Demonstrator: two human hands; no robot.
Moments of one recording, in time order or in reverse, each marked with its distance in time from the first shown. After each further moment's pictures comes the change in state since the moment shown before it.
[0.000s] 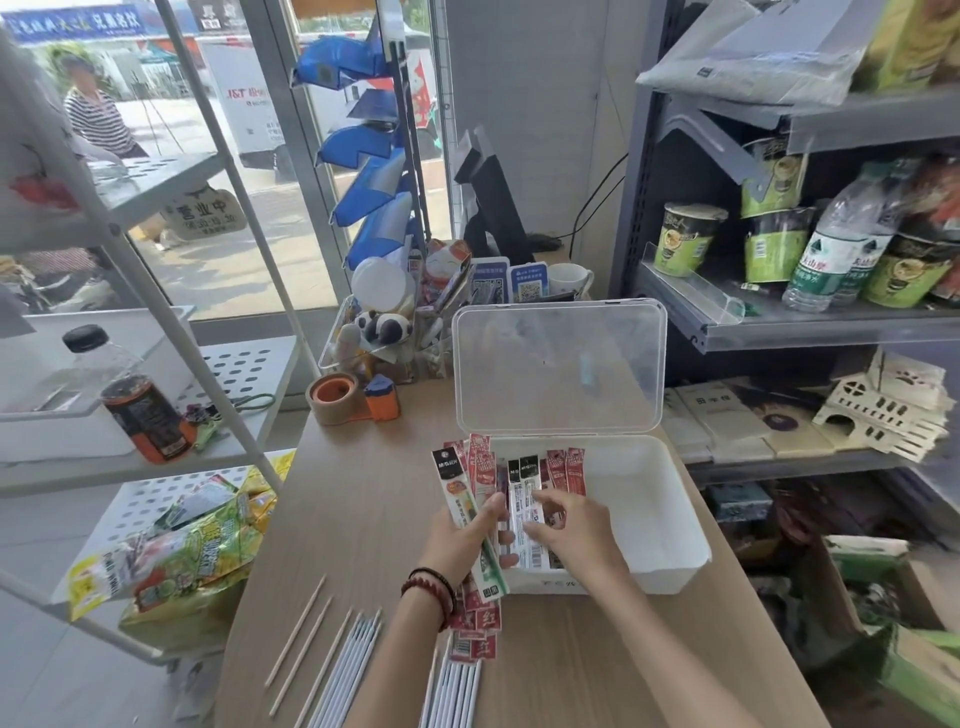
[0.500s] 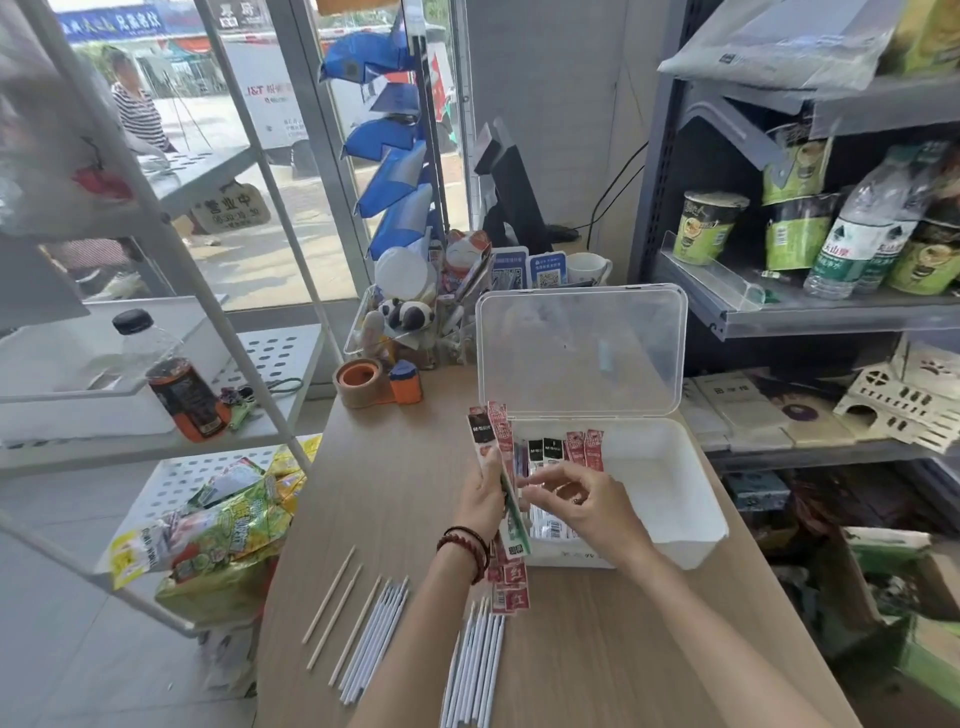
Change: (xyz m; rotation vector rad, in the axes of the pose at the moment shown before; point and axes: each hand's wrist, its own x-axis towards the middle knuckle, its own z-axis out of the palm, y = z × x) left_hand 0.002 0.009 0.005 0.132 0.052 0.060; right_hand -0.025 -0.026 -0.018 0.299 -0.101 -0.203
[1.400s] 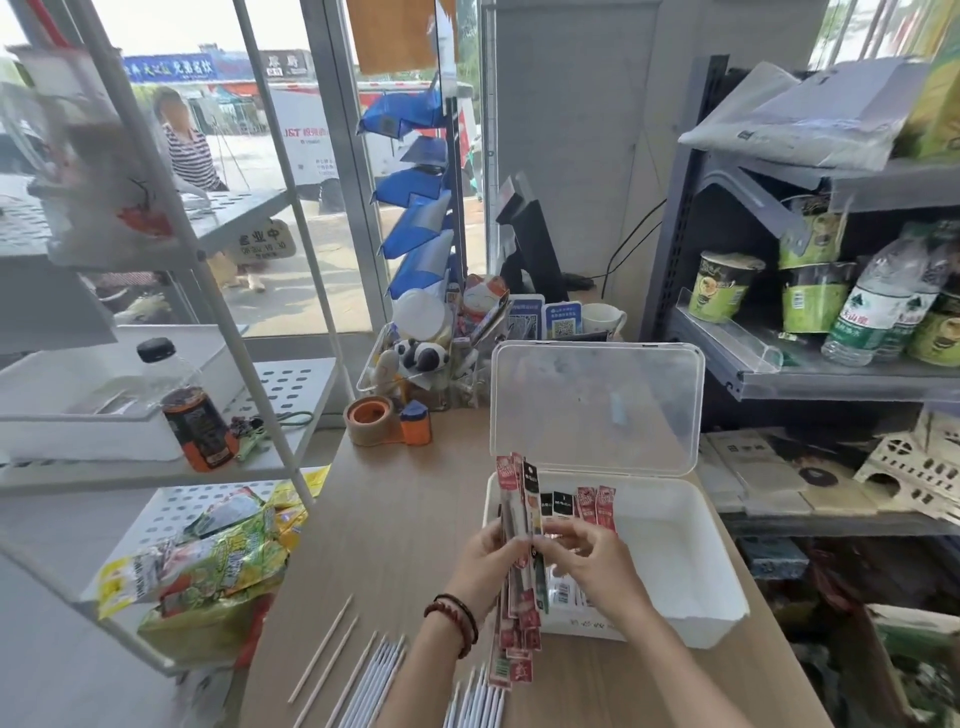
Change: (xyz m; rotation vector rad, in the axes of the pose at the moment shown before) left_hand 0.005 -0.018 -0.012 -0.200 -0.189 -0.068; right_hand 0.020 0.019 0.009 0.128 0.011 0.156
